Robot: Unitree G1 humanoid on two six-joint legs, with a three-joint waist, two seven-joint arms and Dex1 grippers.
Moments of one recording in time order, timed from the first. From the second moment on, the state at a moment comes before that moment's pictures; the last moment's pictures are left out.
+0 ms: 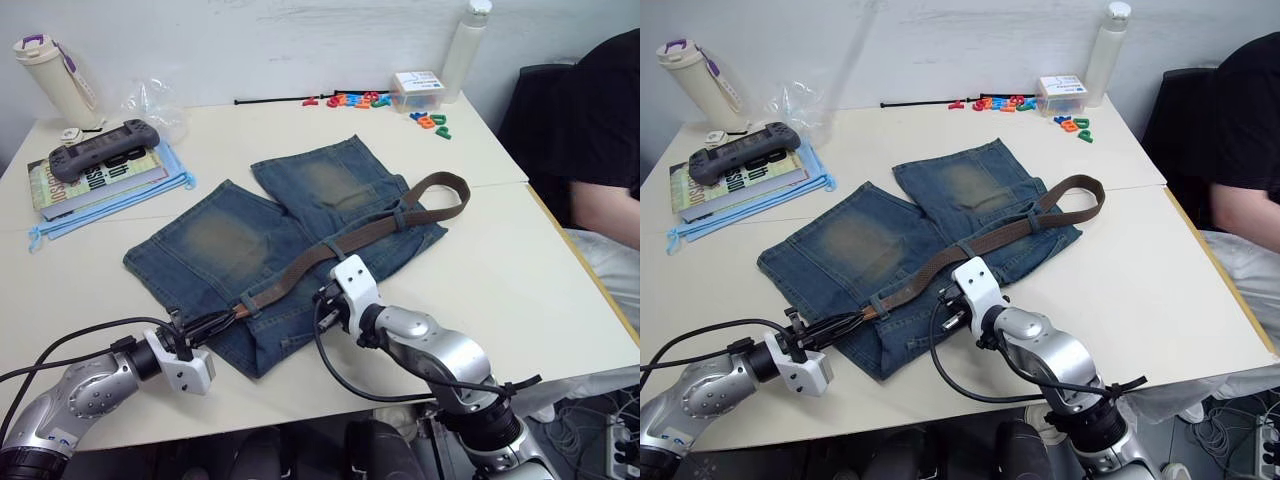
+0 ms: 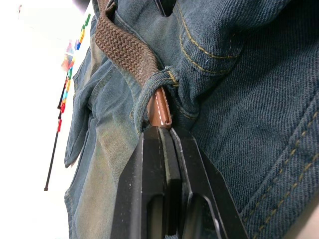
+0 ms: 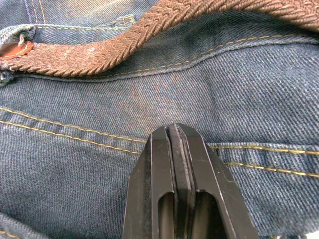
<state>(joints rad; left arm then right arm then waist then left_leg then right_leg) 0.08 0.82 0.06 0.11 0.42 -0.88 -0.24 -0.35 -0.22 0.37 -0.38 0.32 0.98 0.19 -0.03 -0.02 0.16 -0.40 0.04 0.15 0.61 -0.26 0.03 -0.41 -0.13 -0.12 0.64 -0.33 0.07</state>
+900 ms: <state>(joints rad) 0.14 0.83 0.09 0.06 0.40 -0.86 -0.24 -0.34 -0.20 0.37 -0.38 0.29 0.98 0.19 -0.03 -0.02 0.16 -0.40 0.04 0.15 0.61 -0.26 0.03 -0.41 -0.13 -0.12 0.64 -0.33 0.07</state>
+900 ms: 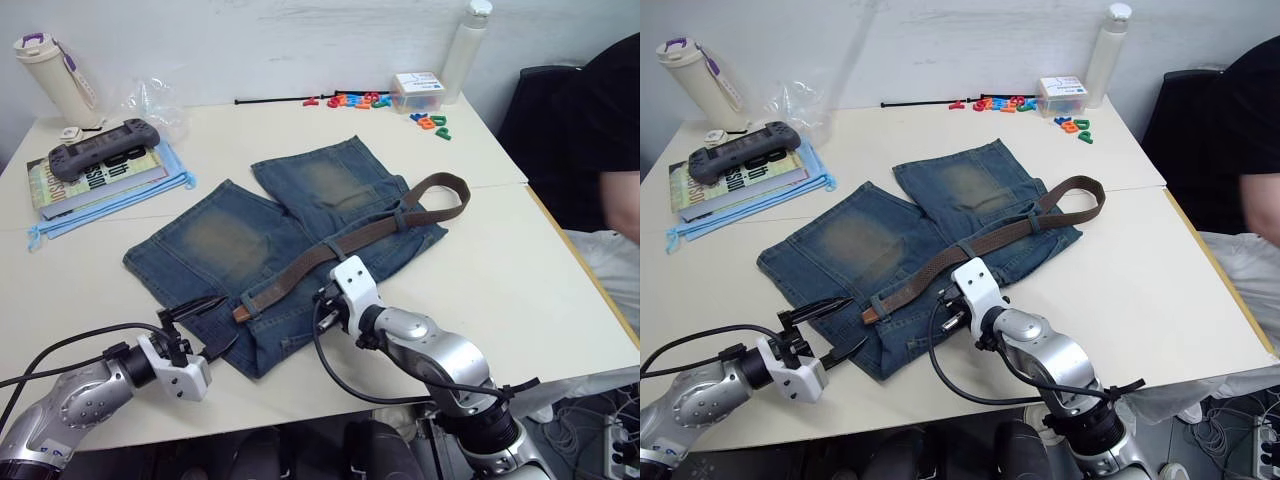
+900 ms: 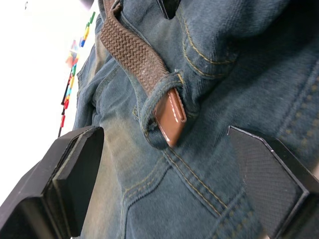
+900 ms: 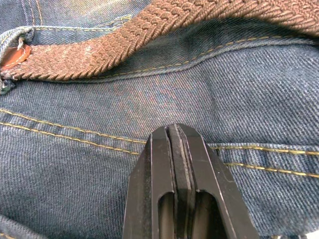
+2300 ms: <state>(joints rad) 0.30 0.85 0.18 0.04 0.39 -0.87 -0.23 -0.34 -0.19 0.37 -0.38 0.29 0.98 0.19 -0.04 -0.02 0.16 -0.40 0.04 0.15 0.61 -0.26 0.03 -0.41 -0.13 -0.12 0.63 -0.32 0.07</state>
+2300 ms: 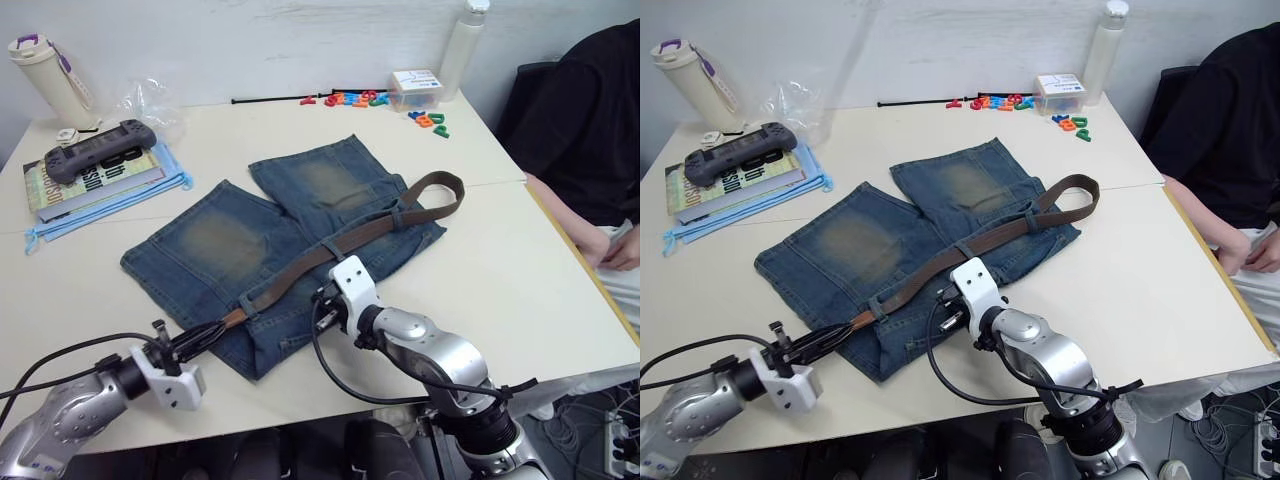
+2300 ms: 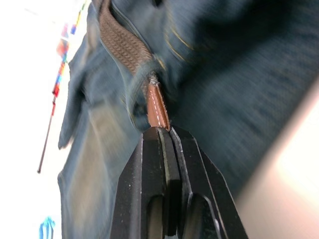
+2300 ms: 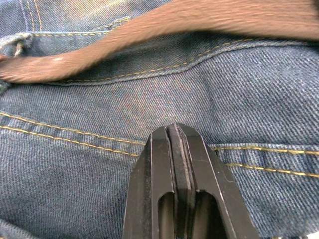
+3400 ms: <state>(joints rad) 0.39 1.30 0.18 1.11 0.54 -1.19 0.43 -0.43 -0.17 0.34 -0.31 0.29 1.00 0.24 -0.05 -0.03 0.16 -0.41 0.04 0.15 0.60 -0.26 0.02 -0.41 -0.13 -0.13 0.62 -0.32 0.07</state>
